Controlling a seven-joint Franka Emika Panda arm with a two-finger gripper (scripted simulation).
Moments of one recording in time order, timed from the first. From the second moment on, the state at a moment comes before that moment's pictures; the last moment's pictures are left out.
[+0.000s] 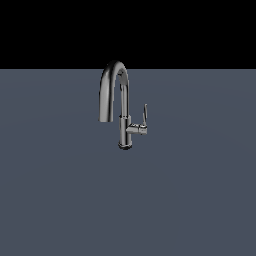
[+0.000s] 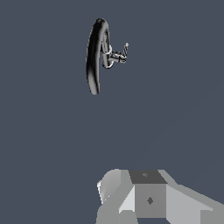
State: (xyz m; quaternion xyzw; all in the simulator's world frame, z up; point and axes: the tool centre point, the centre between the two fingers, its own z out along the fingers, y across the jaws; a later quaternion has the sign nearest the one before) arm -0.251 -0.020 0.478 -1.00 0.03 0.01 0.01
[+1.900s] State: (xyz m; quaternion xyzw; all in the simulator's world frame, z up) arm -0.106 -0.035 0.420 -0.93 0.24 0.18 0.22
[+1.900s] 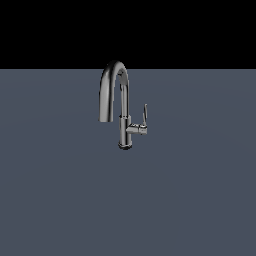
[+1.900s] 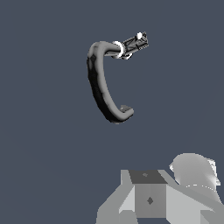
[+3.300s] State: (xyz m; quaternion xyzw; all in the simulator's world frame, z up) arm 0.017 -0.075 0.268 -0.65 0.47 0.36 0.47
